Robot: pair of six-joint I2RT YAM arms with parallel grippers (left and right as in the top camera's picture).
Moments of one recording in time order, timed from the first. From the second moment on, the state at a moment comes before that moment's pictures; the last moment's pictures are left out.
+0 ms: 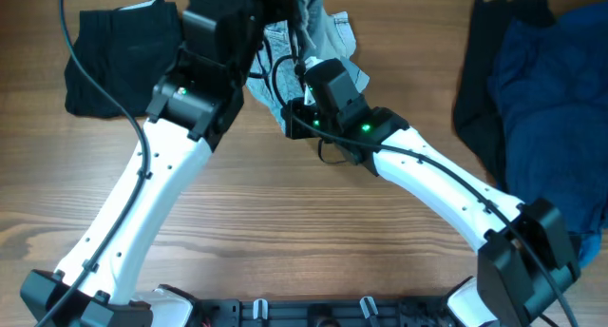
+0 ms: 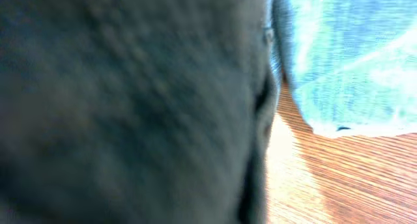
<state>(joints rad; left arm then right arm) -0.43 1.53 1.53 -0.11 -0.20 -0.59 0.64 1.69 1.22 -0.32 -0.17 0.55</state>
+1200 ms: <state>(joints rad) -0.36 0.99 1.54 -0.60 -0.02 -0.29 0.29 1.18 1.58 -0.74 -0.33 -0.10</state>
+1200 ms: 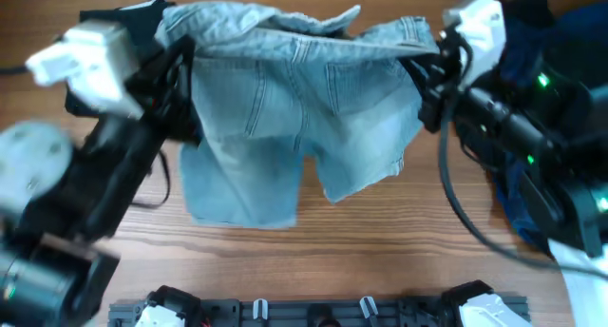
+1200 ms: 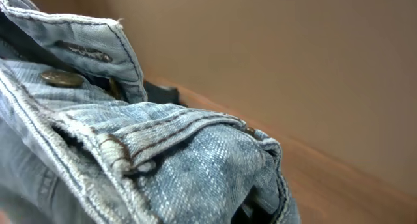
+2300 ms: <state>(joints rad) -0.38 0.83 1.54 -0.83 0.08 -0.36 0.26 0.97 1.65 -1.01 -0.33 0.00</state>
